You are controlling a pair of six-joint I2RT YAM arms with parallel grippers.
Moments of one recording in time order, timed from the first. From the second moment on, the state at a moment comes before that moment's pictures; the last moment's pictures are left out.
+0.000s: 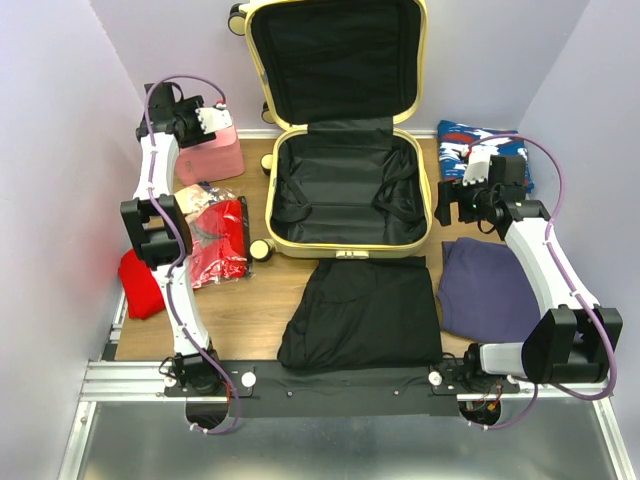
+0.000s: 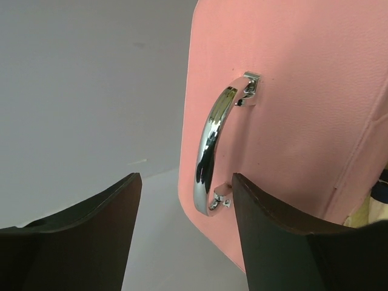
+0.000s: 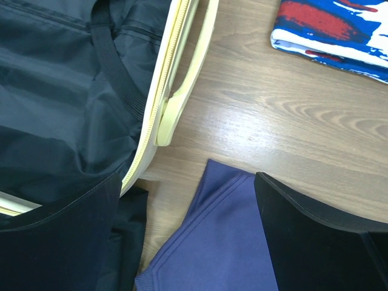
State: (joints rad) left arm 0.18 2.28 2.21 -0.55 0.36 1.39; right arm 0.00 1.32 1.09 -0.52 -0.23 -0.18
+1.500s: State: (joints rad) left arm -0.23 1.68 2.19 -0.51 0.26 0.31; right arm 0.00 1.51 1.30 -0.32 -0.49 0.32
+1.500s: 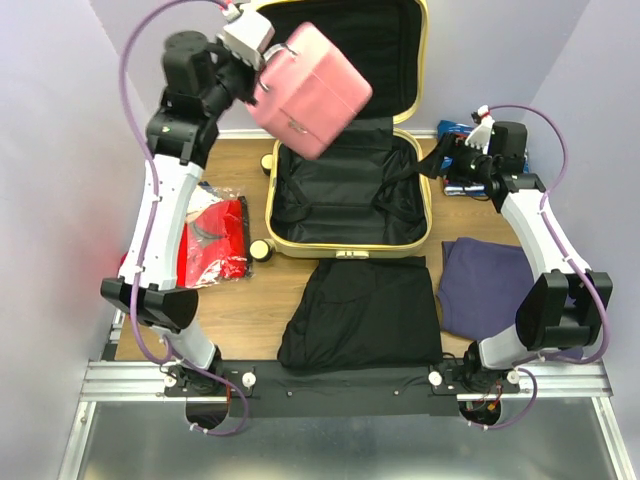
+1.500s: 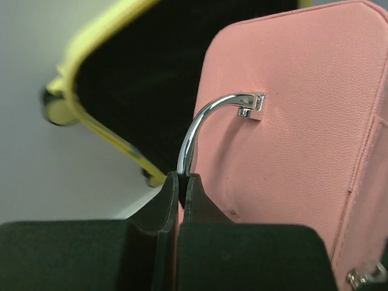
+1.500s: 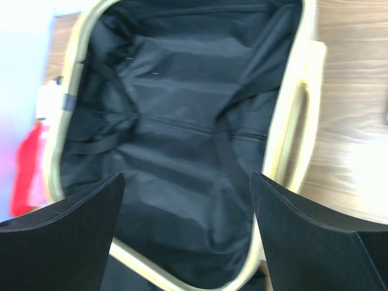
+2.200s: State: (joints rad) left arm -0.63 1.88 1.83 -0.35 -0.60 0.17; right arm 0.00 1.48 1.22 -0.30 -0.48 0.36
